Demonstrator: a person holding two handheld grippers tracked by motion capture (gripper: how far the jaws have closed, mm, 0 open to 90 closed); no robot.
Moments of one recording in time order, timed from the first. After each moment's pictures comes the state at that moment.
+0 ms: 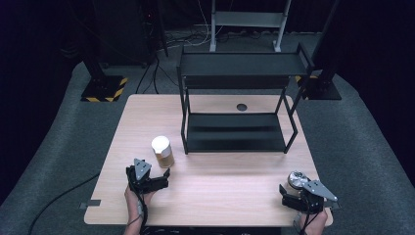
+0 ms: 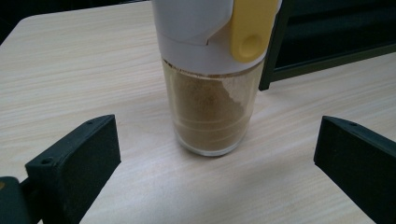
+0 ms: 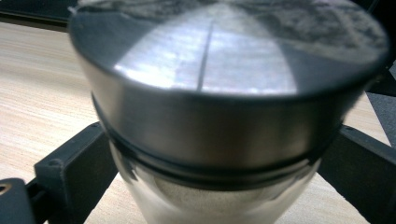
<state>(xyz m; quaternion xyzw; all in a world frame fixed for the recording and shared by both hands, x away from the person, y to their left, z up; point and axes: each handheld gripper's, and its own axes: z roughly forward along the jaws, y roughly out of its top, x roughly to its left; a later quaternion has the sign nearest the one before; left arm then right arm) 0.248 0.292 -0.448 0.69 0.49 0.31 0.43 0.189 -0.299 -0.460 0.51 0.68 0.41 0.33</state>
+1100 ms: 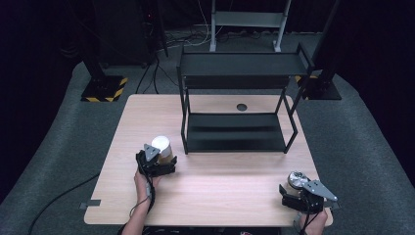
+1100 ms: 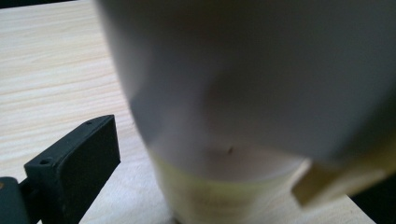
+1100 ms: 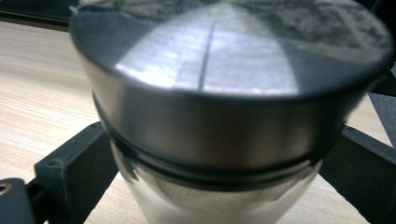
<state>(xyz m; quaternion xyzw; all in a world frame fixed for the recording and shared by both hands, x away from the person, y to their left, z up) 0.309 0.282 -0.448 0.70 0.49 0.29 0.42 0.189 -0.300 -0.460 0.51 0.68 0.41 0.33</state>
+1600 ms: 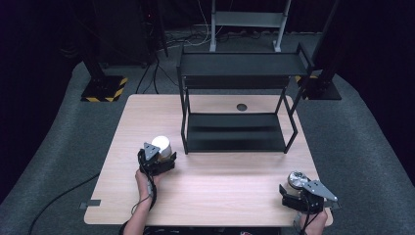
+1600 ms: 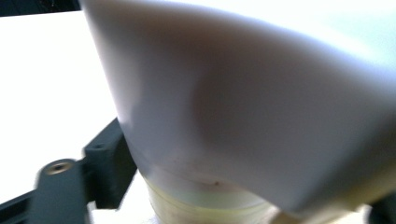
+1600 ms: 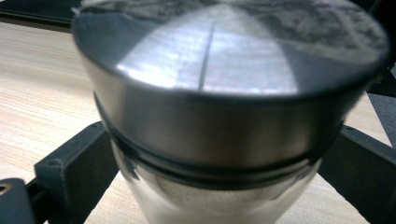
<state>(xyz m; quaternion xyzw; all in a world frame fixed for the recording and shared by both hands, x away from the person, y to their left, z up) 0.304 0.281 -0.448 0.68 0.50 0.29 0.45 0.188 -0.300 -0.461 0.51 0.68 0.41 0.33</state>
